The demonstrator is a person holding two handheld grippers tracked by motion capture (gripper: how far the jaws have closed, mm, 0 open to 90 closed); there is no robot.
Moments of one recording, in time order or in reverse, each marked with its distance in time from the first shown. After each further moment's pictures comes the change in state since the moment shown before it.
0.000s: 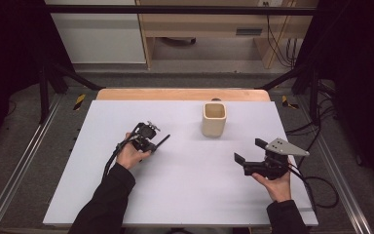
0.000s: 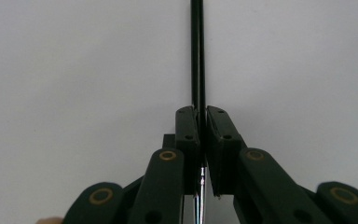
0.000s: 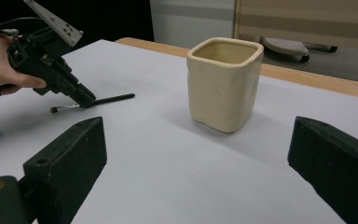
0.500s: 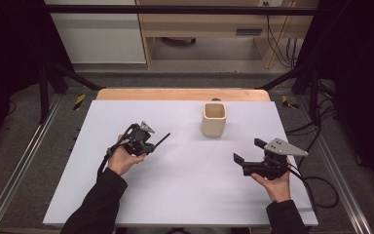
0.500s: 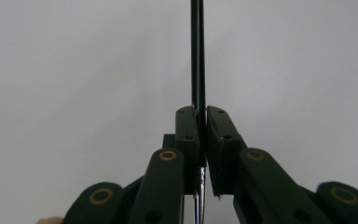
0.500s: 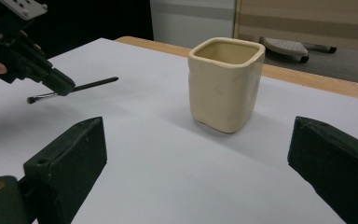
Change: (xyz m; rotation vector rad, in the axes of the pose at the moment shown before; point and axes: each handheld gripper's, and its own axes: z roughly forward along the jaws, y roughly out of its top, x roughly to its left) left arm -0.014 -0.019 -0.046 -0.146 -0.037 0.051; right arm 0.003 0.001 0.001 0.004 -0.004 -0.010
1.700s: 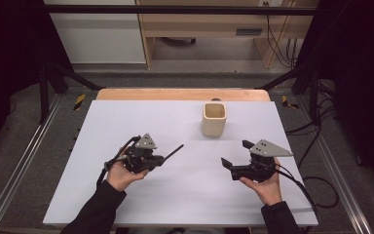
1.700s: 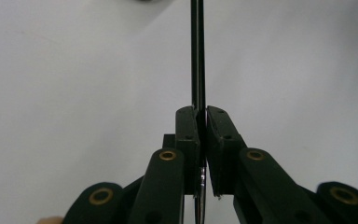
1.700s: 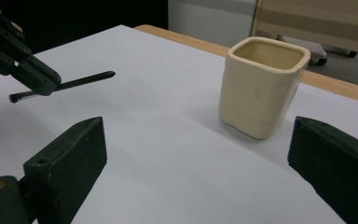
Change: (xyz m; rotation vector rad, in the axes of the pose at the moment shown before) left arm -0.053 -0.011 -0.034 -0.145 -0.175 0.120; right arm 0.030 0.007 0.013 0.043 0.052 -0.080
